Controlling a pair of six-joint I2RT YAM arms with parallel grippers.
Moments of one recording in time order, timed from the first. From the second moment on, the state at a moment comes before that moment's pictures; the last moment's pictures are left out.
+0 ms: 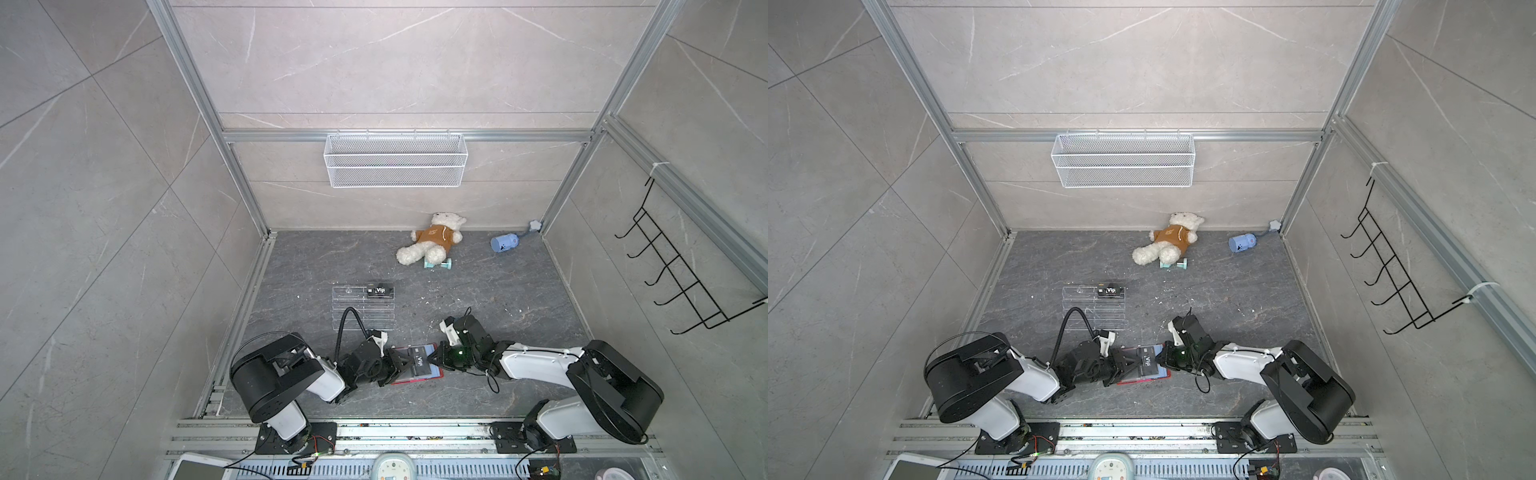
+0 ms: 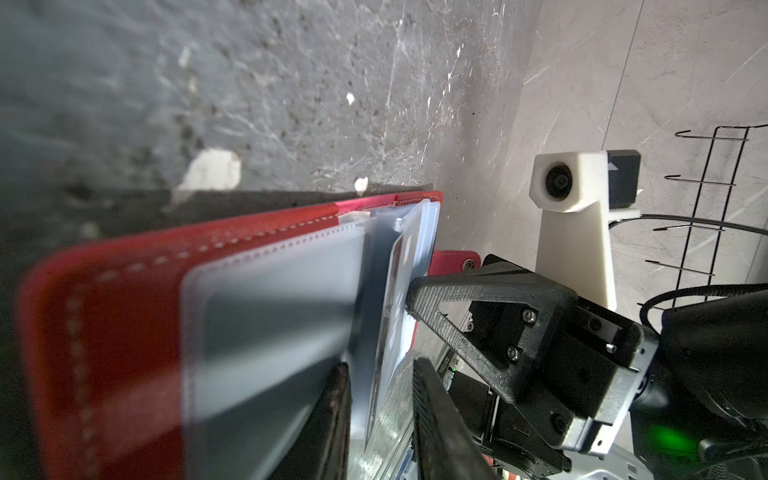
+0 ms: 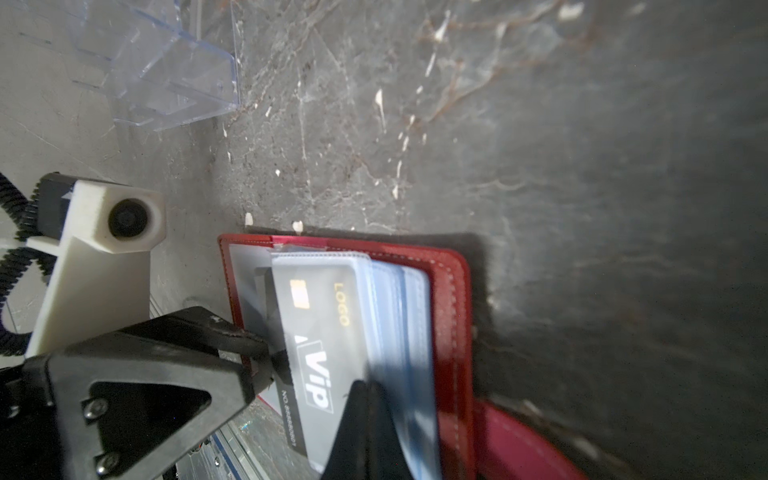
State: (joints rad) left arm -0.93 1.64 0.25 0.90 0.27 -1.43; right arm 0.67 1.45 0.45 0.11 -0.41 0.86
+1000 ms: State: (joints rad) left arm -0.94 1.74 0.18 1.18 0.22 -1.48; right arm 0.67 1.44 0.44 0.12 -0.41 0.86
